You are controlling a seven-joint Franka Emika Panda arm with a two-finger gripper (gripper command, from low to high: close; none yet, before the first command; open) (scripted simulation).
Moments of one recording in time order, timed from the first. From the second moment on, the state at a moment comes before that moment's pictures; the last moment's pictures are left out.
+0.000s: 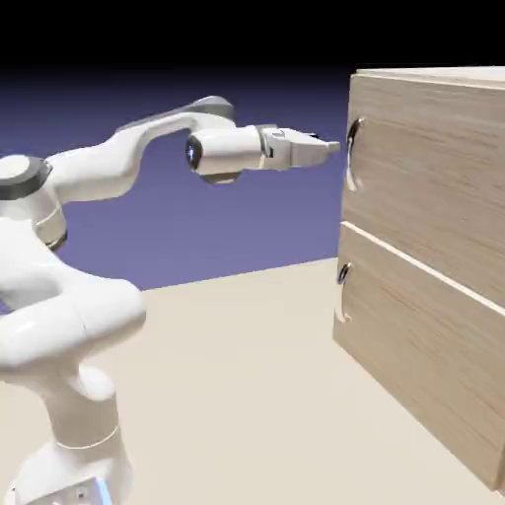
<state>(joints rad) -1.24 -1.31 1.31 -2.12 2.47 2.90 -0.45</state>
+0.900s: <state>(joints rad) -0.90 -1.39 1.04 -2.62 2.50 2.38 -0.66</state>
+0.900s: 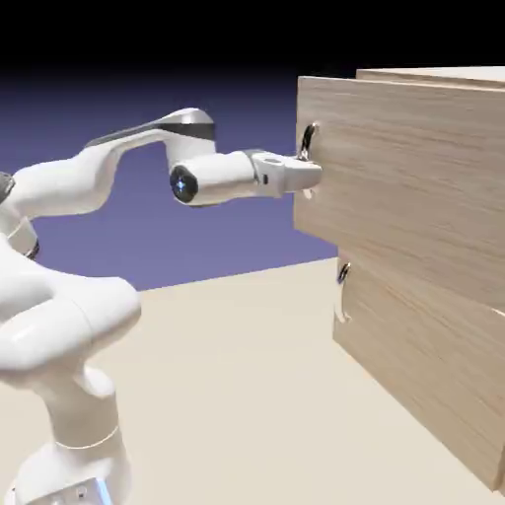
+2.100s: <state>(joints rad) -0.80 -1.21 -0.24 -2.94 1.32 1.41 -0.96</state>
